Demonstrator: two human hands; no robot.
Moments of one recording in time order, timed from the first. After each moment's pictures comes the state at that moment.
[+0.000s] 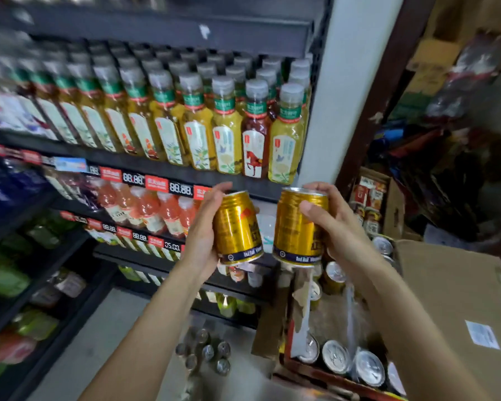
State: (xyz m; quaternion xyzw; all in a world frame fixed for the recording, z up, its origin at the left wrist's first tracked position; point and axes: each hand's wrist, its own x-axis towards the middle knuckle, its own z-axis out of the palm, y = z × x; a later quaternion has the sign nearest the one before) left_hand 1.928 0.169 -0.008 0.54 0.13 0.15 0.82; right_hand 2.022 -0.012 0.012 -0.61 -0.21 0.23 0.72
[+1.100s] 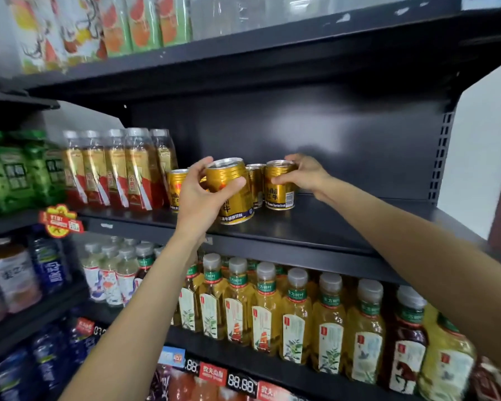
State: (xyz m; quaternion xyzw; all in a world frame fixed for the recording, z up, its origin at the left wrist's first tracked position) left_hand 1.992 0.508 0.250 0.69 0.05 0.48 0.53; right_hand 2.177 0.388 0.288 -0.78 -0.34 0.00 0.53
